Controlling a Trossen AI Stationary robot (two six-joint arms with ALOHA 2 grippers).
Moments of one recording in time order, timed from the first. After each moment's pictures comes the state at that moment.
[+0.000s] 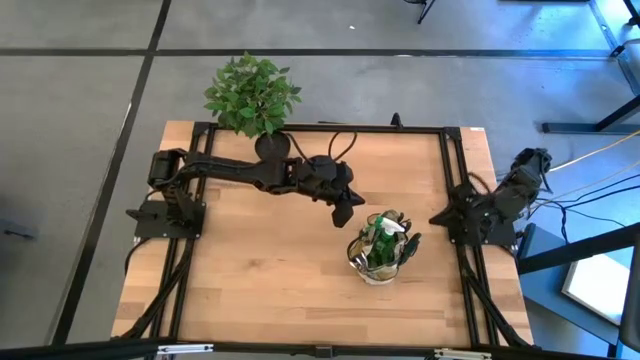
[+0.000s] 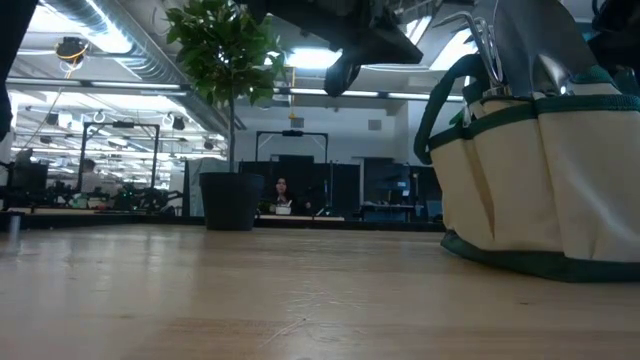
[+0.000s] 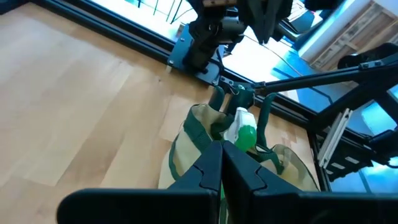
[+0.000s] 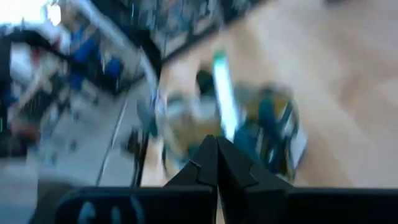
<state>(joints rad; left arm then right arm) 0.06 1.79 1.41 -0.05 0.10 -0.43 0.79 0.06 0.47 -0.80 0.52 0.86</state>
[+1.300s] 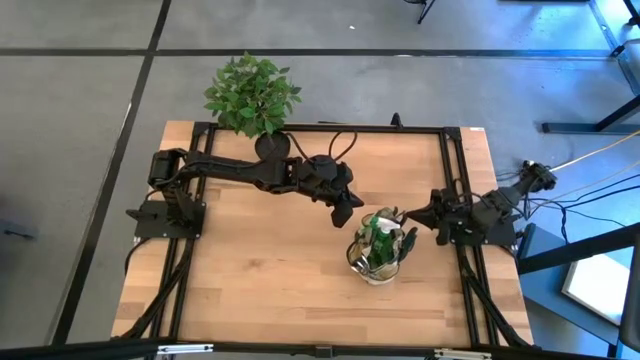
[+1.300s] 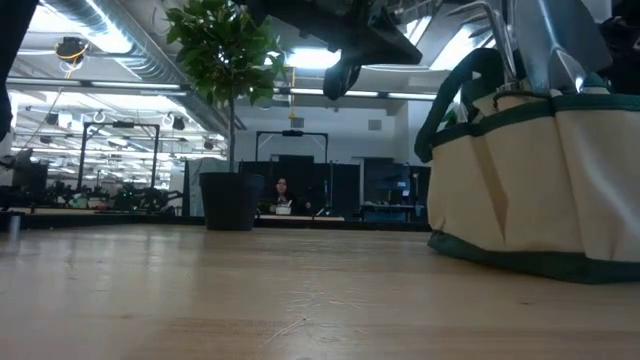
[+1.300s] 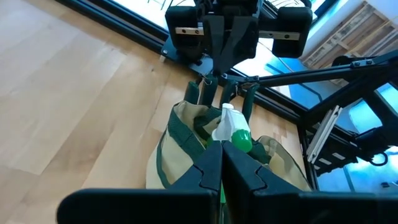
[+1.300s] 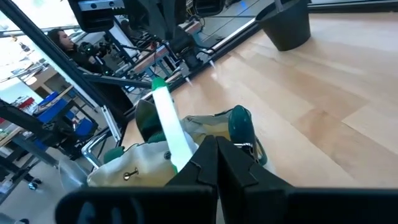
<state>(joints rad) 0.07 1.79 1.40 -0.06 0.14 -0.48 0.58 0.00 0.10 -0.30 0.62 0.72</state>
